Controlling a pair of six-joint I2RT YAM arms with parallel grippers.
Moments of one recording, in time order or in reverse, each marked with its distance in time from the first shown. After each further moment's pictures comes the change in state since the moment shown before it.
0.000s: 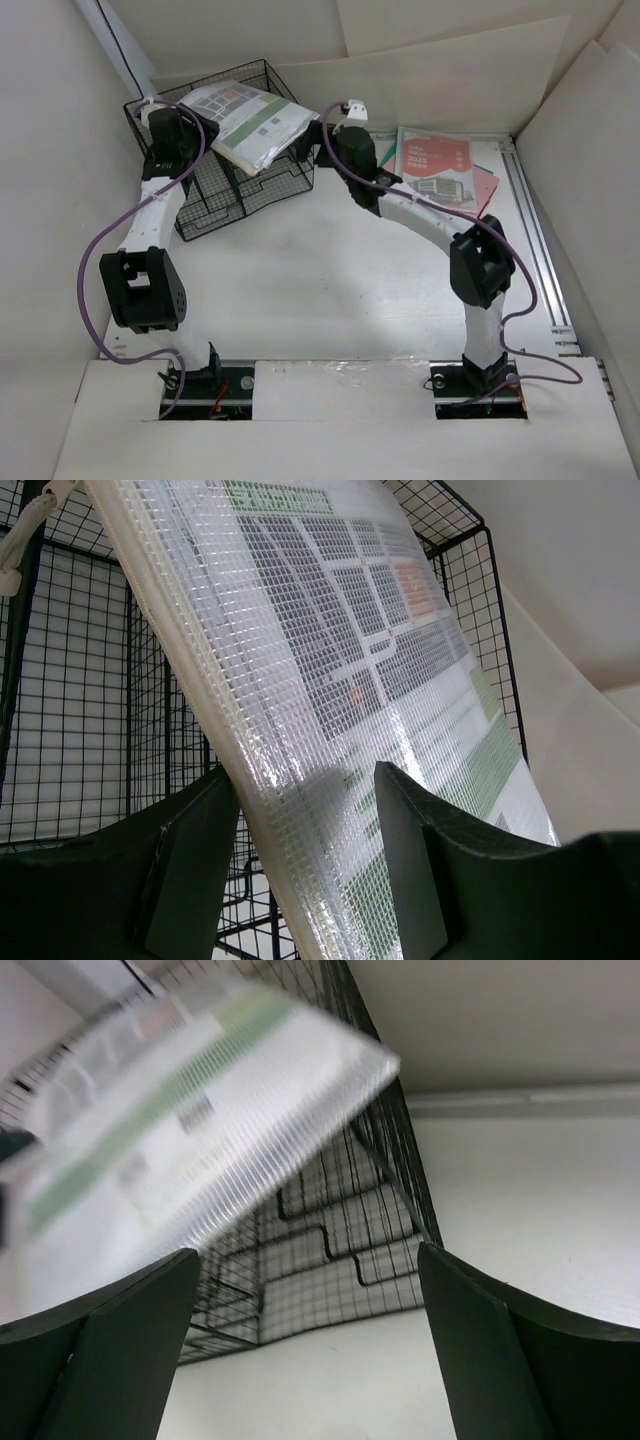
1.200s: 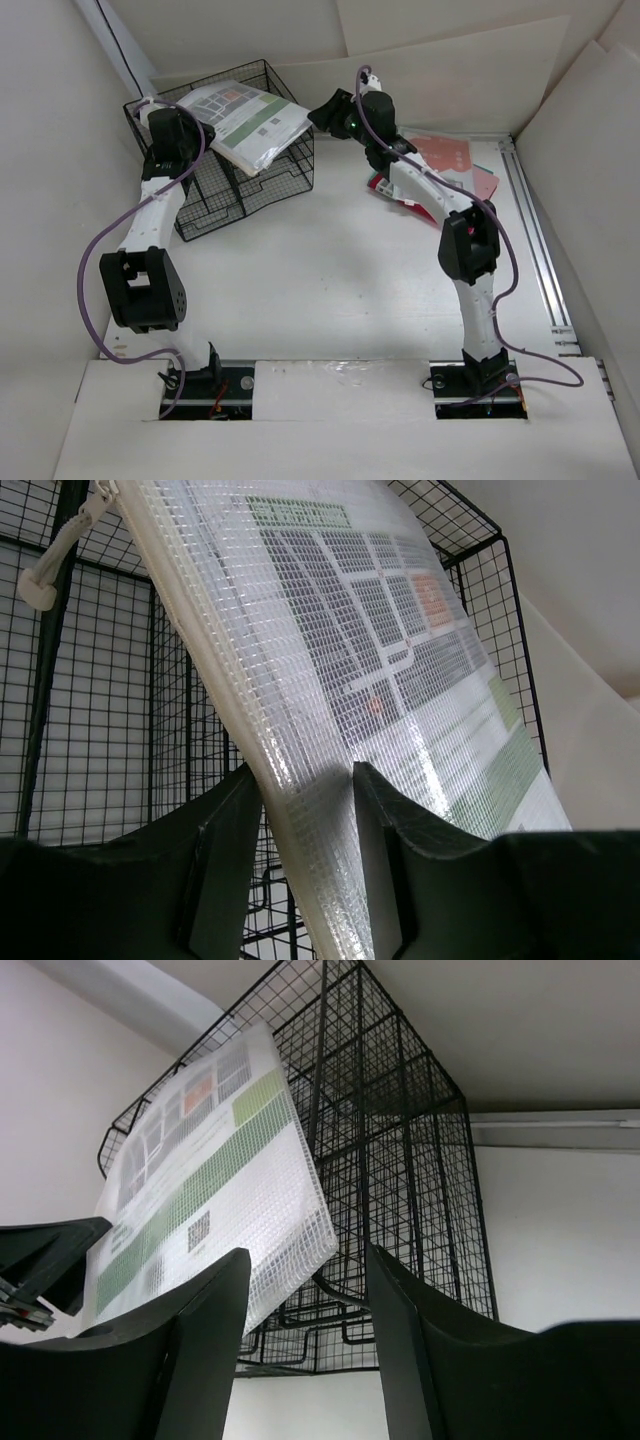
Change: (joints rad) left arm 0.000 0.002 0.000 -0.005 -0.033 0.035; right arm -0.187 0.193 0.362 -0.128 -0.390 0.200
